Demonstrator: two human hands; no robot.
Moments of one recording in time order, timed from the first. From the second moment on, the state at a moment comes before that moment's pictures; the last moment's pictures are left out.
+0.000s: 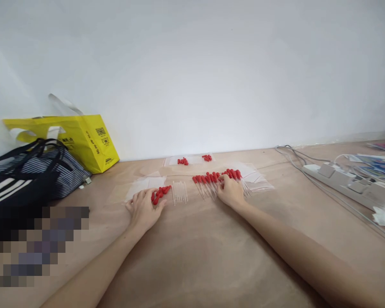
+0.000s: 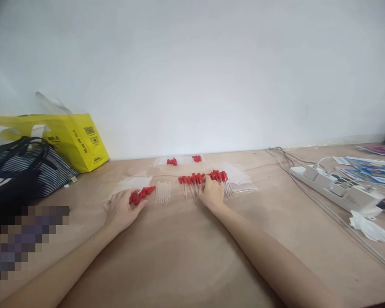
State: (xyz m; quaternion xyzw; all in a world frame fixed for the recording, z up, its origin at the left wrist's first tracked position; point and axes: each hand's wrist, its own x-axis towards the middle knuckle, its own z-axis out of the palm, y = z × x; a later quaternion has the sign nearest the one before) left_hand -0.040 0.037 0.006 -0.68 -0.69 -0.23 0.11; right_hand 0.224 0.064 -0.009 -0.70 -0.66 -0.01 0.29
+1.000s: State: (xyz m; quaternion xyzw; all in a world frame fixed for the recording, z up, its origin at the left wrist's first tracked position) left_hand -0.024 0.021 0.005 -0.85 -0.45 -0.25 0.05; right_hand 0.110 0.092 0.016 -0.70 -0.70 0.13 0.12
